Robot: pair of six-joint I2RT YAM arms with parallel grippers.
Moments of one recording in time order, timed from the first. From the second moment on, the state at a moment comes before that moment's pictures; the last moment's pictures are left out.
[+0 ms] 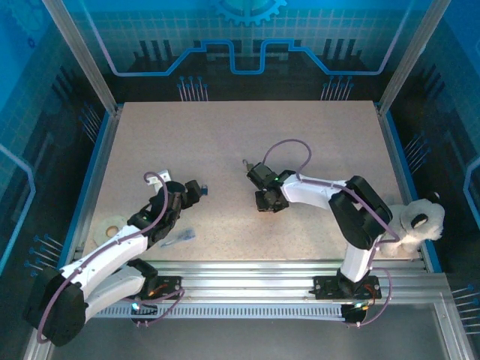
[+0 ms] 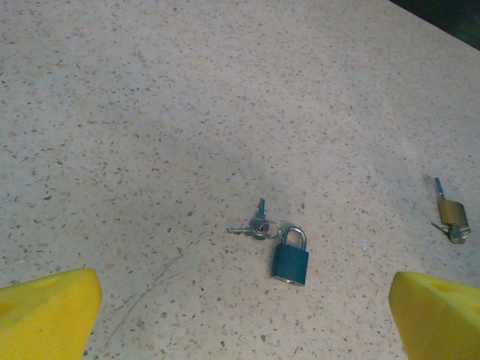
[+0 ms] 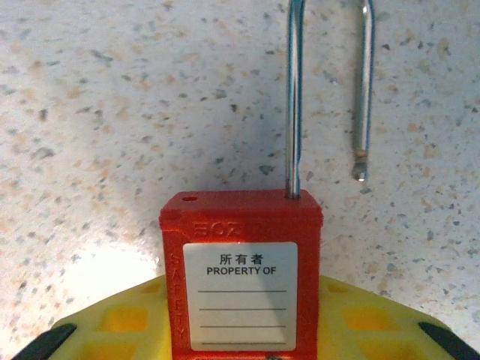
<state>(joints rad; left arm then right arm) -0.47 0.94 0.46 -0.18 -0.44 -0.76 0.73 1.77 1.08 -0.60 0.15 0.59</state>
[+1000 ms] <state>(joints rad) -0.48 0.82 0.41 0.16 0.17 -0.91 0.72 1.33 0.80 -0.13 -0.62 0.29</state>
